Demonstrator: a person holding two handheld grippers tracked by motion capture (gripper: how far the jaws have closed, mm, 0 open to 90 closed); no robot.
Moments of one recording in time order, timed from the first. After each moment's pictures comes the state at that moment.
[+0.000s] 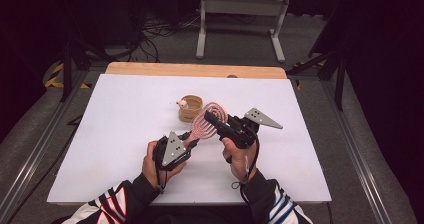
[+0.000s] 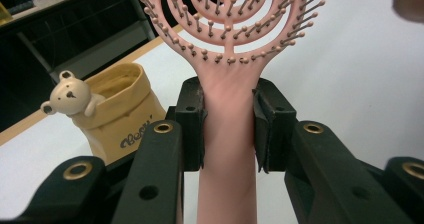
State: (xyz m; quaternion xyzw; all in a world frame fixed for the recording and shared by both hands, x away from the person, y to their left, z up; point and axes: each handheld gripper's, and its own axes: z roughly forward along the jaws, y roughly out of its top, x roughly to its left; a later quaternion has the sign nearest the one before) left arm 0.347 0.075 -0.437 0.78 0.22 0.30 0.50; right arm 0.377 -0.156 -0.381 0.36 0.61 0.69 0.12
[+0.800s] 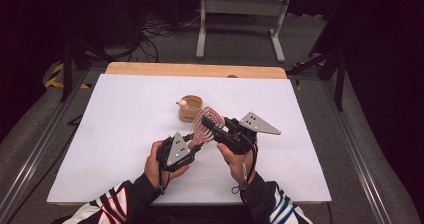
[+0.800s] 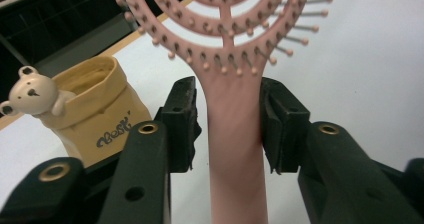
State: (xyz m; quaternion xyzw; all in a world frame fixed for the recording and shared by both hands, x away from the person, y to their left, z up) left arm 0.349 0.068 -0.442 0.80 0.20 0.28 0.49; right arm 0.360 -0.148 -0.372 0.32 0.64 0.67 0.18
